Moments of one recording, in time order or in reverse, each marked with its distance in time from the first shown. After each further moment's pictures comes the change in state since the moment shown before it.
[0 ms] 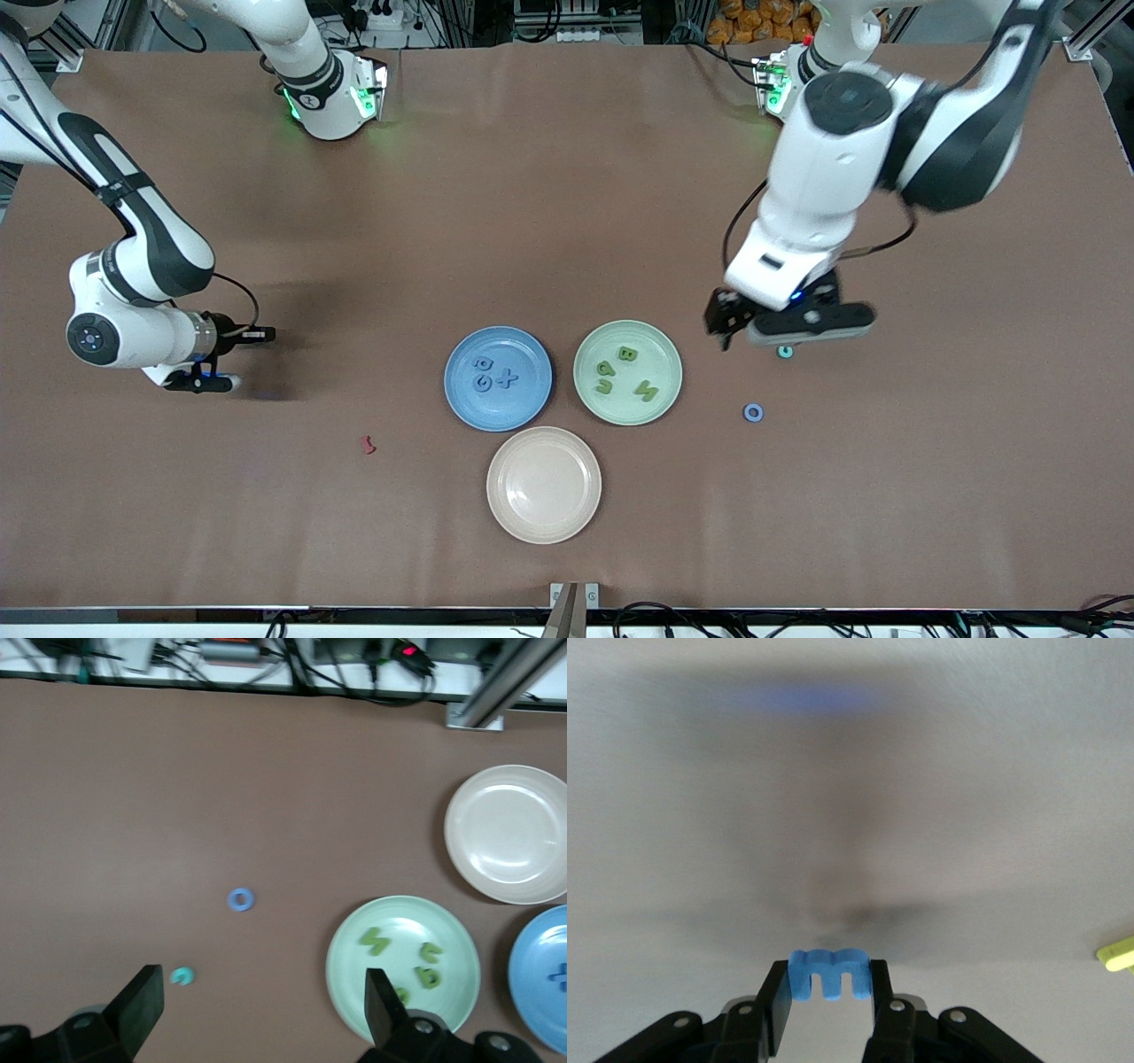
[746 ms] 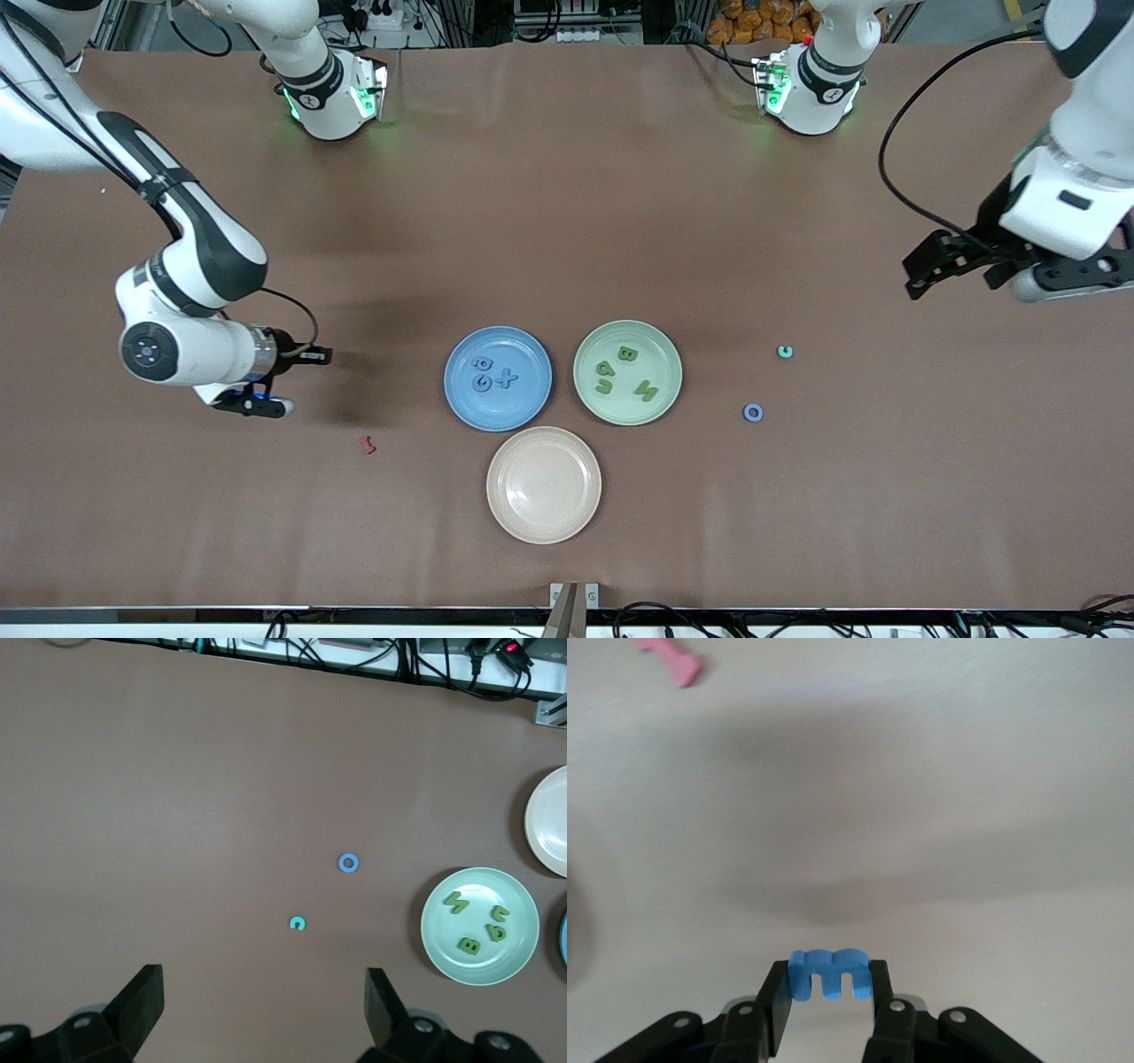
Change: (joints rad) left arm 0.087 -0.189 0.264 0.067 -0.304 -0.271 0.390; right arm 0.251 0.000 0.066 0.153 0.109 -0.047 0.284
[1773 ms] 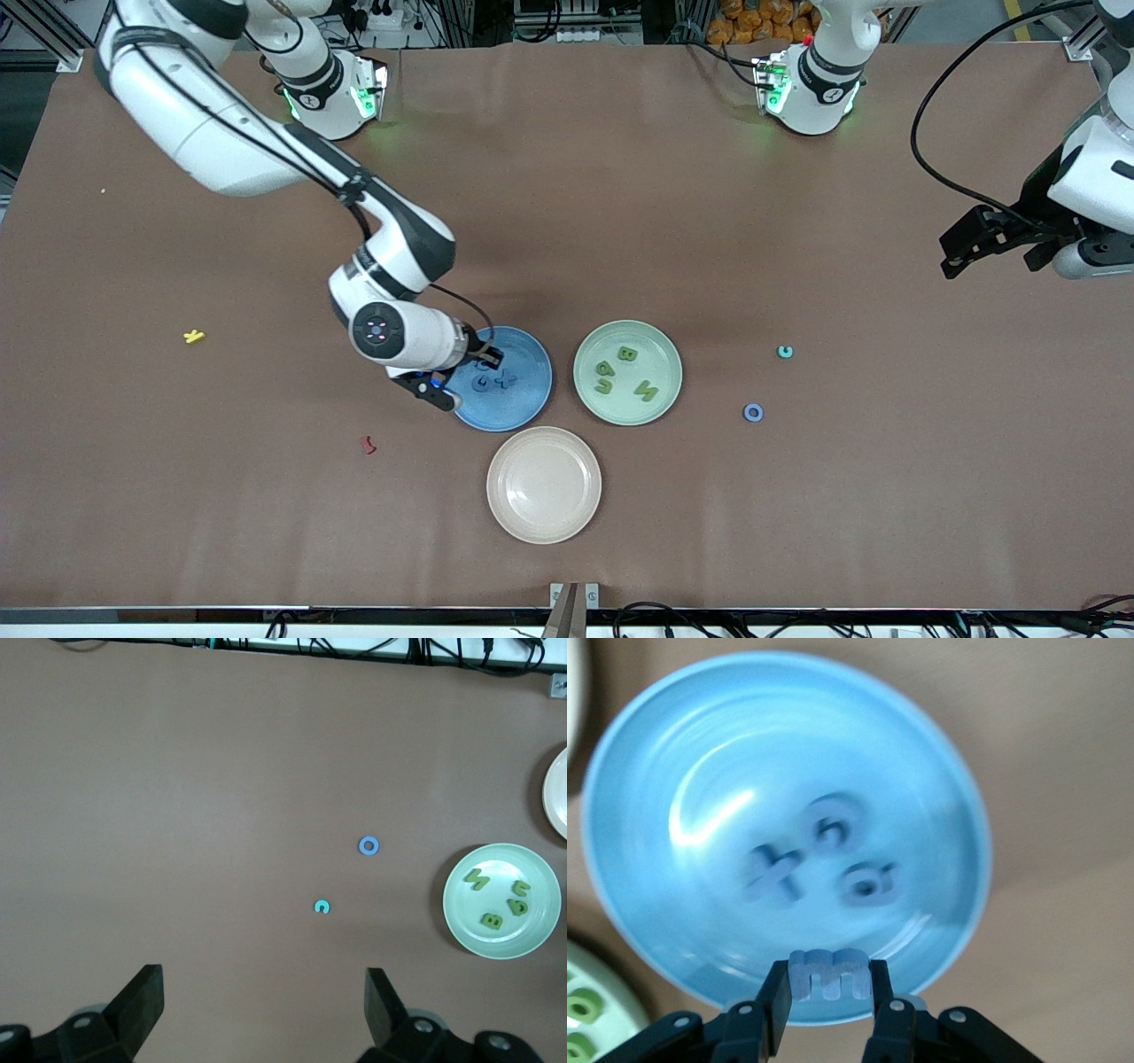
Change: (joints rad) left arm -0.092 -0.031 0.136 0.019 -0.008 -0.071 0.098; right arm 0.692 0.021 -0.318 0.209 0.305 0.245 0.521
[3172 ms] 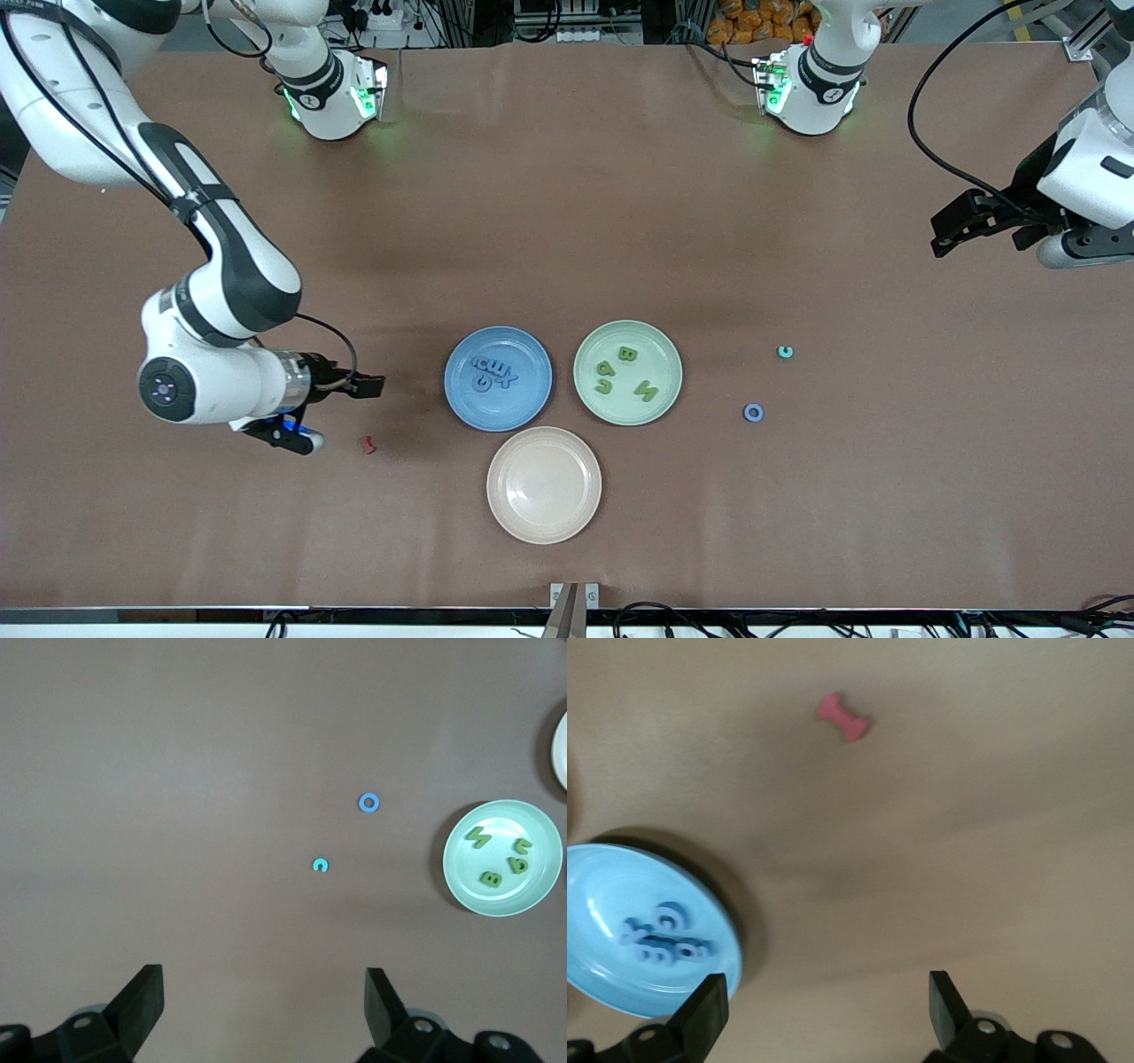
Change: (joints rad) left arm -0.001 0.000 0.000 0.015 -0.026 -0.112 0.003; right arm -0.346 -0.053 0.086 0.112 -0.006 -0.334 -0.490
